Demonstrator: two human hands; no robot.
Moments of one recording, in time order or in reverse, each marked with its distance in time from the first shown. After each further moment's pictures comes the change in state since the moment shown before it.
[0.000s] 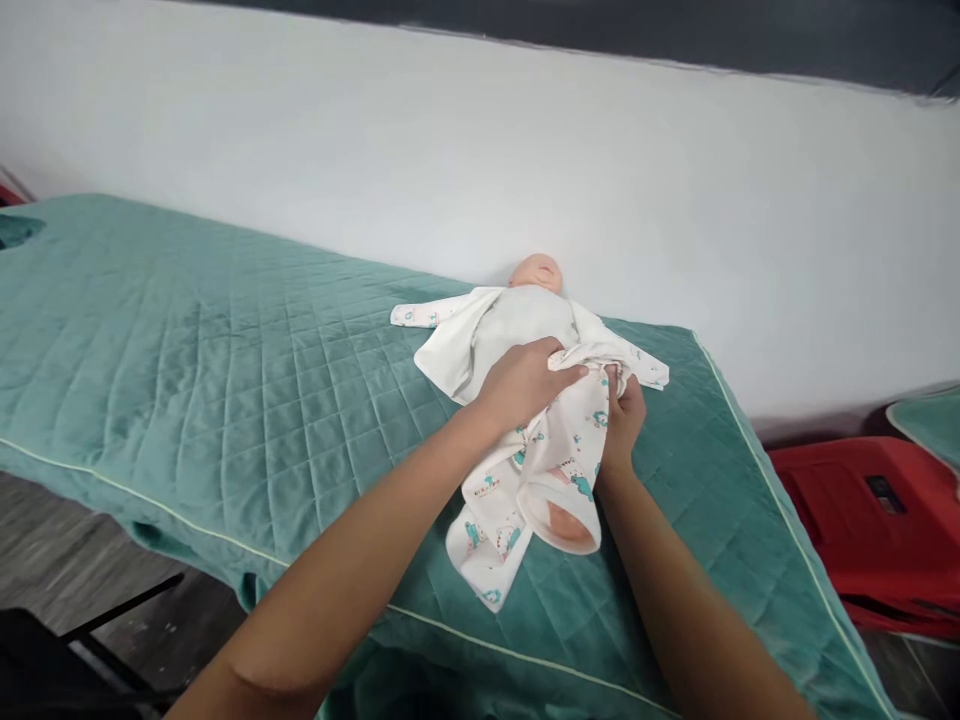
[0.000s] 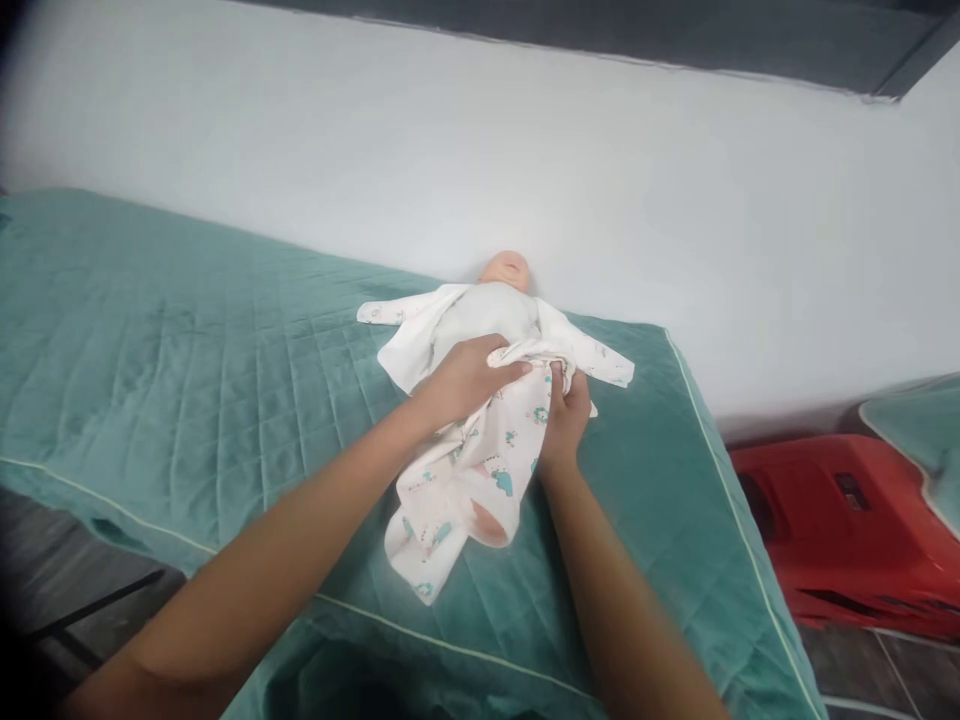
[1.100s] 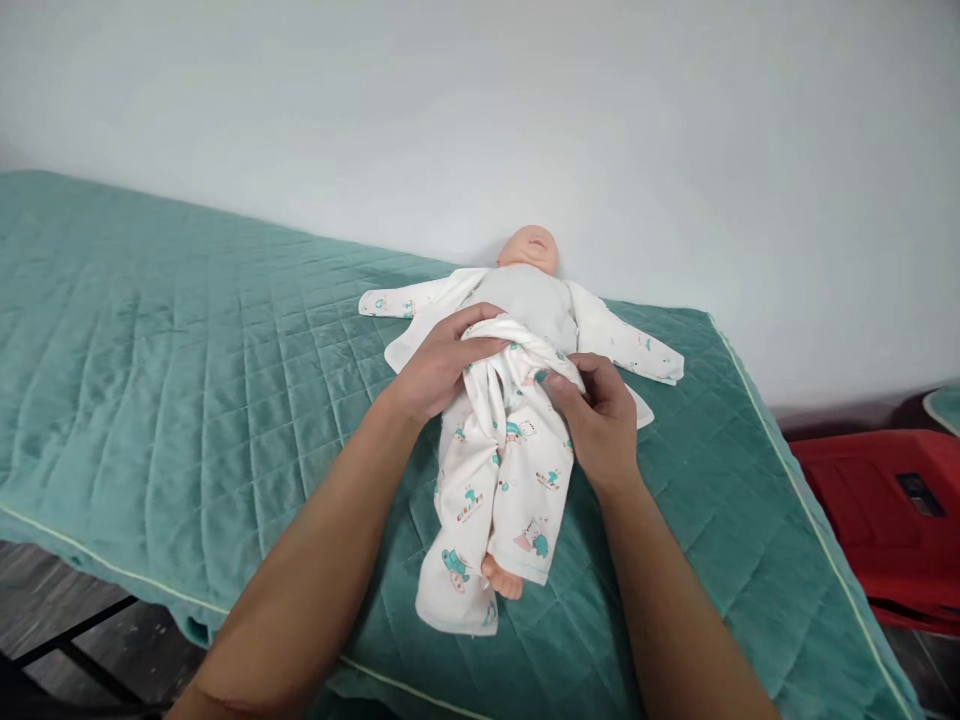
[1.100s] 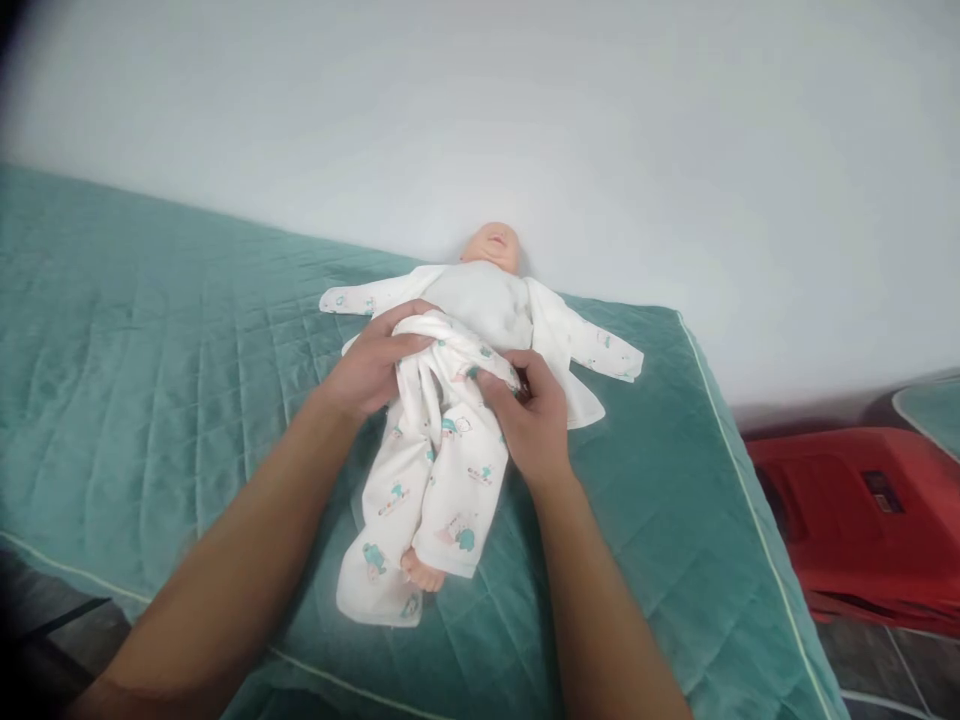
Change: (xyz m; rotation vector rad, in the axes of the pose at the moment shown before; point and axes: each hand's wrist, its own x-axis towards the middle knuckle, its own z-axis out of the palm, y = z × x) left_hand 0.012 -0.052 -0.027 -0.837 -0.007 -0.063; right_hand -0.004 -0.022 0.004 0.090 -0.315 -0.001
